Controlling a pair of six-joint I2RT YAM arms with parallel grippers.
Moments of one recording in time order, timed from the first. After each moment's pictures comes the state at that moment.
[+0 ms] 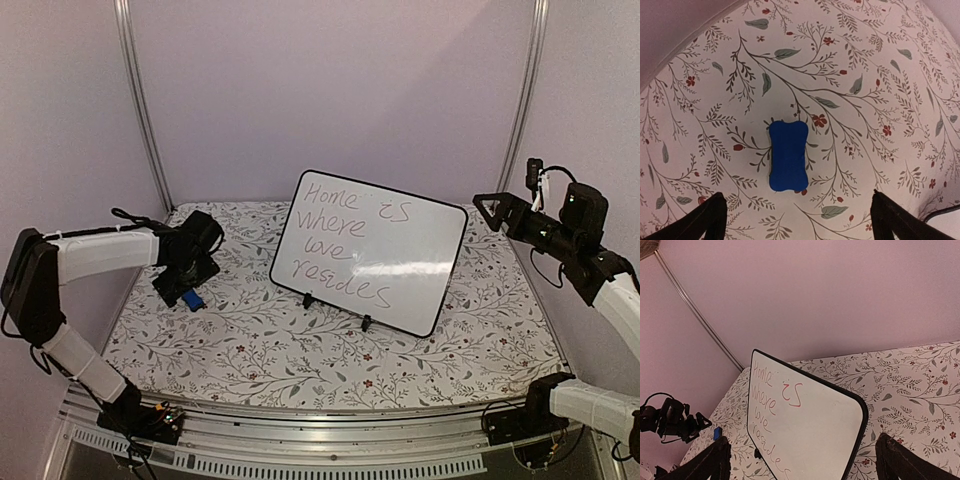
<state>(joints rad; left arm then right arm) -0.48 1.51 0.98 -0.71 -0.55 -1.21 0.14 0.86 0.79 -0.09 -0.38 0.42</state>
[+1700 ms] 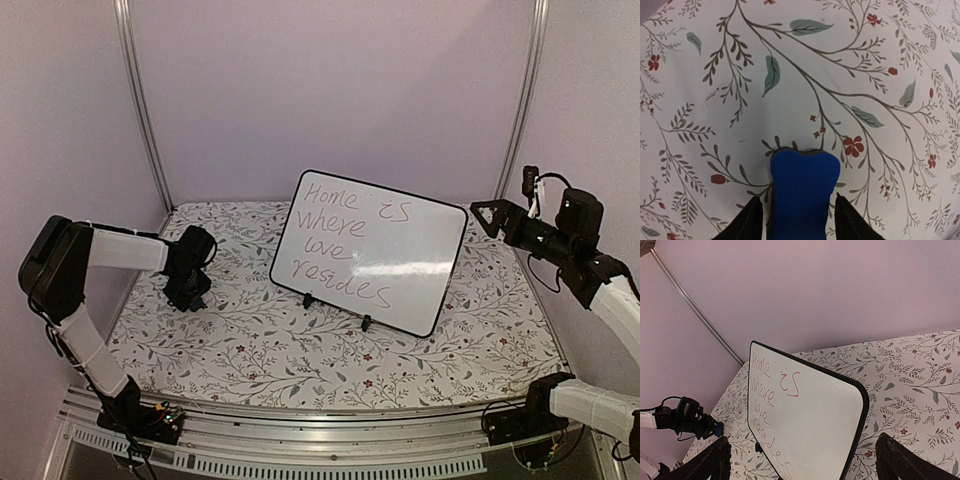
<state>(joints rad) -0.33 1.70 0.89 -0.46 -0.43 -1.21 0.14 0.86 0.75 -0.08 -0.40 0.44</state>
